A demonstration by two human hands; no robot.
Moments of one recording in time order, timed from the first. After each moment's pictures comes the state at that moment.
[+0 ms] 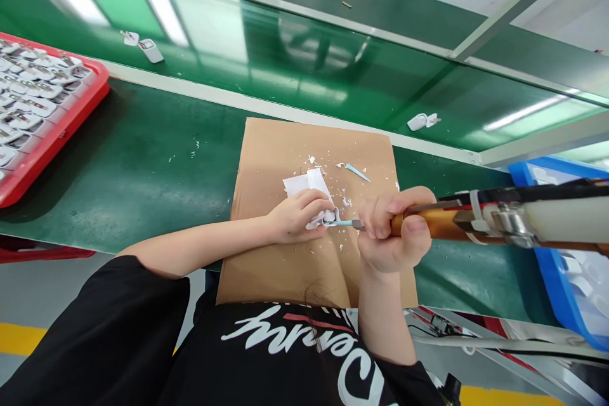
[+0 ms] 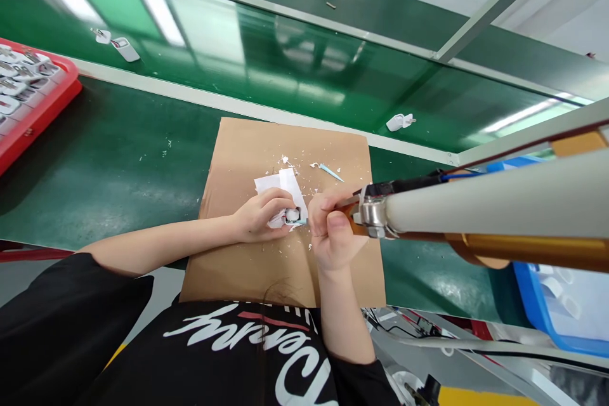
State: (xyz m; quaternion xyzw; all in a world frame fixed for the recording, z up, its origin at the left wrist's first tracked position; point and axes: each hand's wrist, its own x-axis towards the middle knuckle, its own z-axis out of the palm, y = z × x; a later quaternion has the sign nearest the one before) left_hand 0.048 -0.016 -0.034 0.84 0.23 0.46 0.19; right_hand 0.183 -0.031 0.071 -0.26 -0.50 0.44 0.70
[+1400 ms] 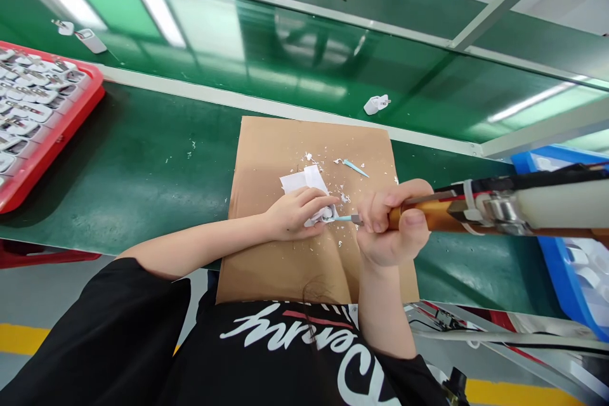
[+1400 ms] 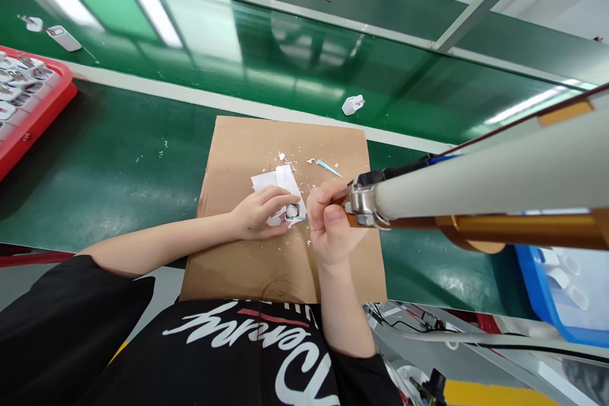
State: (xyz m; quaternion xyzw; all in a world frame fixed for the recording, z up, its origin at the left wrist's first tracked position) left_hand 0.046 -0.014 -0.034 0.86 0.24 0.42 0.16; right_hand 0.185 -0.027 0.068 -0.26 -0.50 0.42 0.71
